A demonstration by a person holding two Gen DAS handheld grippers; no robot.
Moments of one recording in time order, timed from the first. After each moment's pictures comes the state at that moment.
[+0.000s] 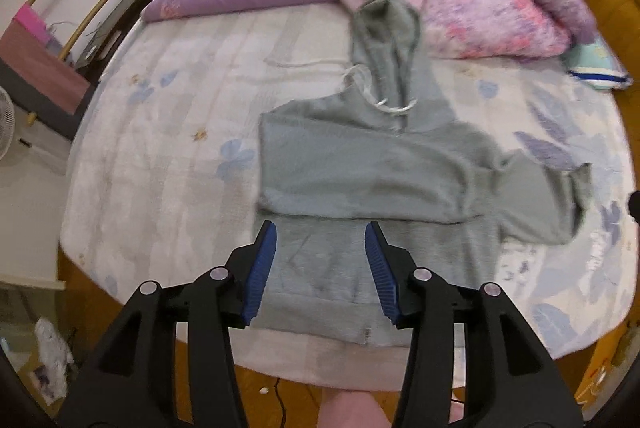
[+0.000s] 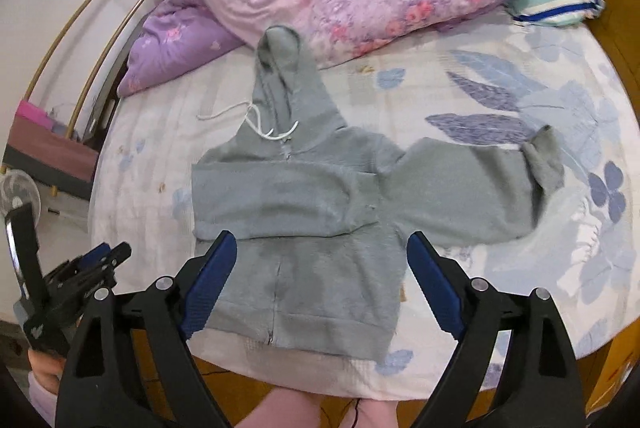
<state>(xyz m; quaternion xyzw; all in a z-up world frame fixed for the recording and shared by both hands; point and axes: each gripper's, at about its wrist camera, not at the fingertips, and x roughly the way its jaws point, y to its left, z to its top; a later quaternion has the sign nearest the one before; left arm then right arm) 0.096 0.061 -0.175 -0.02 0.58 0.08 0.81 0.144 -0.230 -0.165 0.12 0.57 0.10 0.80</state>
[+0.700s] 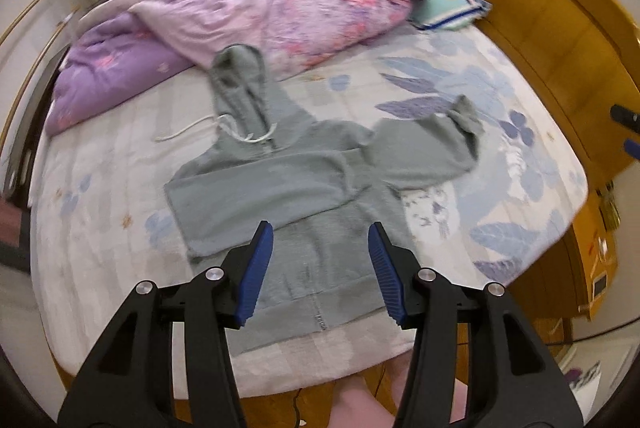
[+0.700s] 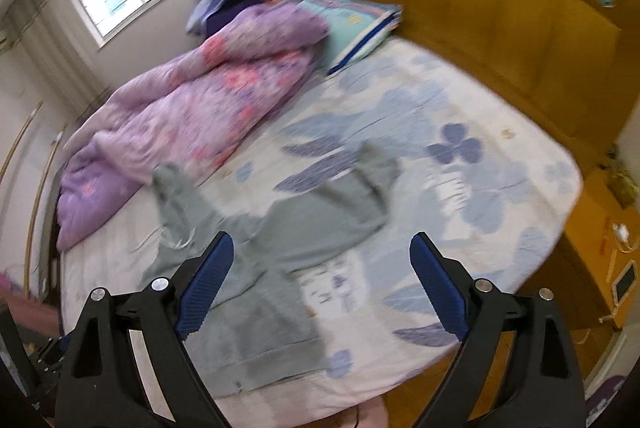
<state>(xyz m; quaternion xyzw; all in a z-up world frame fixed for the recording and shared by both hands) 0.042 -0.023 -0.114 0.09 0.53 -0.17 0.83 -0.008 -0.381 -0.061 0.21 0.43 -0.18 0.86</state>
